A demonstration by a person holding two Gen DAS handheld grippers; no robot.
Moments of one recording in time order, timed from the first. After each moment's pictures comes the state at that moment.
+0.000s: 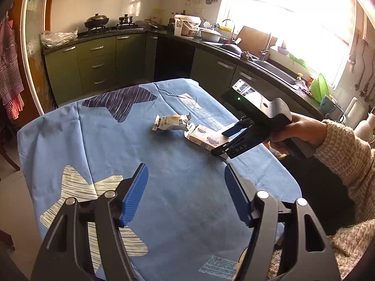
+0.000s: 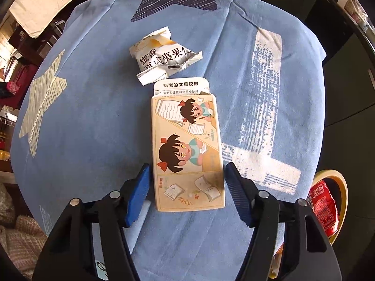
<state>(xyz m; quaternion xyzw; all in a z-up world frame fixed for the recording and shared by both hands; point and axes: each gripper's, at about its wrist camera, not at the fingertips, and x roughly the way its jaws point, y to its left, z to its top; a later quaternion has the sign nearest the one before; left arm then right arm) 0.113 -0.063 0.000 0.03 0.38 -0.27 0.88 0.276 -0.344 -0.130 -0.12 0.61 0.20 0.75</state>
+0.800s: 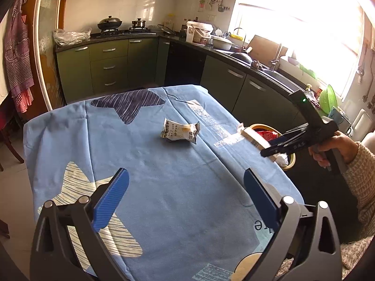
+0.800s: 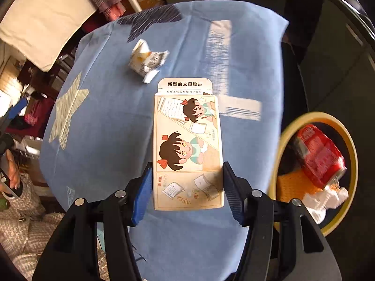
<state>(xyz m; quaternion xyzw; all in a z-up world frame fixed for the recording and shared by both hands) 0.108 -0.068 -0.003 0.01 0.37 -0.24 0.90 0.201 -0.460 -0.085 0.05 0.59 0.17 0.79</state>
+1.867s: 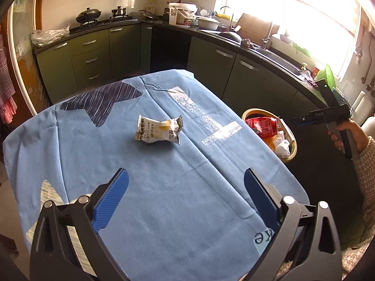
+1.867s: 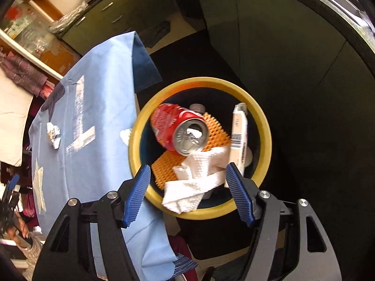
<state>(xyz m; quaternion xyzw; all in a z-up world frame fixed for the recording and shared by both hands) 0.163 -0.127 -0.028 0.06 0.41 -0.27 0.87 0.179 -0.629 -0.091 0.19 0.57 0.00 0.80</state>
